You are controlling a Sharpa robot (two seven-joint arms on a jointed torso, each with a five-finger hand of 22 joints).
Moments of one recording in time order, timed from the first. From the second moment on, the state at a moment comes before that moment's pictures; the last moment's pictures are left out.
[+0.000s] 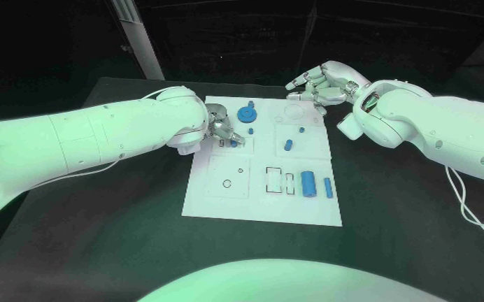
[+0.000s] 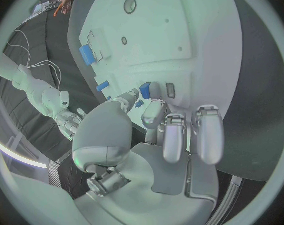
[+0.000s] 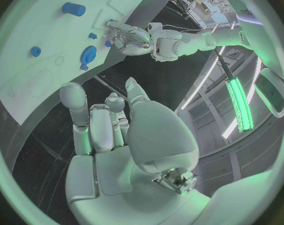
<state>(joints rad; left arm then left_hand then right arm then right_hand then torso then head) 1.32 -0.61 -0.19 1.33 -0.99 0.04 -0.53 0.92 -0.12 0.33 0.19 0.13 1.06 0.01 0.56 0.56 1.39 -0.06 1.17 1.09 1.47 -0.10 1.57 1.31 0.06 1.46 0.01 1.46 1.31 1.25 -0.78 -0.02 1.39 -0.82 -0.21 0.17 1.35 0.07 -0.08 0.04 0.21 0.89 0.16 0.14 0.08 1.17 0.07 1.08 0.98 1.46 -0.01 1.32 1.19 0.14 1.24 0.09 1.15 0.71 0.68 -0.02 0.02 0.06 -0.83</state>
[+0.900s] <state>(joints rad) 1.38 -0.66 -0.11 1.38 -0.99 0.06 -0.53 0.98 -0.11 0.17 0.24 0.13 0.97 0.06 0.49 0.52 1.32 -0.02 1.07 0.96 1.46 -0.08 1.57 1.31 0.06 1.45 0.03 1.42 1.31 1.25 -0.78 -0.02 1.37 -0.82 -0.20 0.17 1.35 0.07 -0.08 0.04 0.21 0.89 0.16 0.14 0.08 1.17 0.07 1.08 0.98 1.46 -0.01 1.31 1.18 0.14 1.24 0.10 1.14 0.70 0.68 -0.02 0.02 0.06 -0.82</state>
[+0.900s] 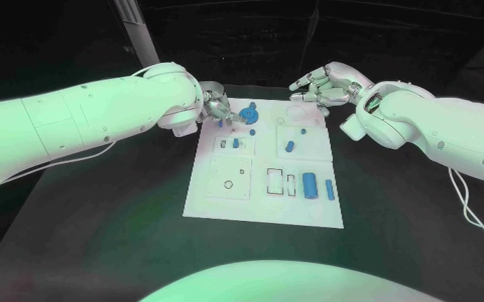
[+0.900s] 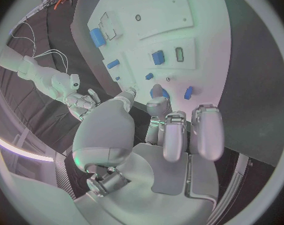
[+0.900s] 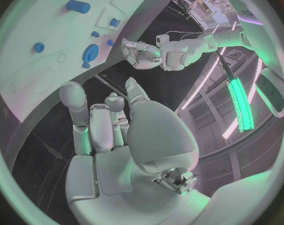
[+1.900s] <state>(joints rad) 1.40 -0.49 -0.11 0.99 -1.04 0.25 -0.54 1.02 -0.09 0.13 0.25 0.13 0.96 0.07 0.47 0.50 1.30 -0.01 1.07 0.94 1.47 -0.07 1.57 1.31 0.06 1.44 0.04 1.41 1.30 1.25 -0.77 -0.02 1.36 -0.82 -0.20 0.18 1.35 0.07 -0.08 0.05 0.21 0.89 0.16 0.14 0.08 1.17 0.07 1.08 0.98 1.46 -0.01 1.31 1.18 0.14 1.24 0.10 1.14 0.70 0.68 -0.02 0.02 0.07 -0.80</state>
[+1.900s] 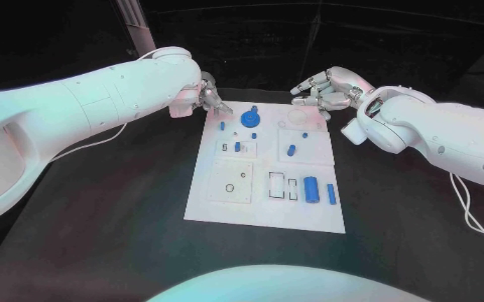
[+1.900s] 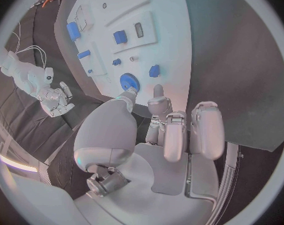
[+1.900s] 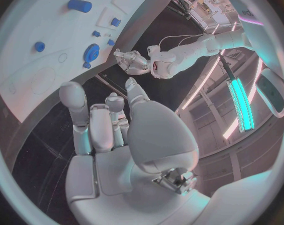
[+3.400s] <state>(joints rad) 1.37 -0.44 -0.12 0.93 -1.09 0.33 -0.50 1.08 -0.06 0.11 0.23 0.13 0.97 0.06 0.47 0.49 1.30 -0.01 1.07 0.94 1.47 -0.07 1.57 1.31 0.06 1.44 0.04 1.41 1.30 1.25 -0.75 -0.02 1.35 -0.82 -0.20 0.18 1.35 0.07 -0.08 0.05 0.21 0.89 0.16 0.14 0.08 1.17 0.07 1.08 0.98 1.46 -0.01 1.31 1.18 0.14 1.24 0.10 1.14 0.70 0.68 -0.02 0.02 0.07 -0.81</state>
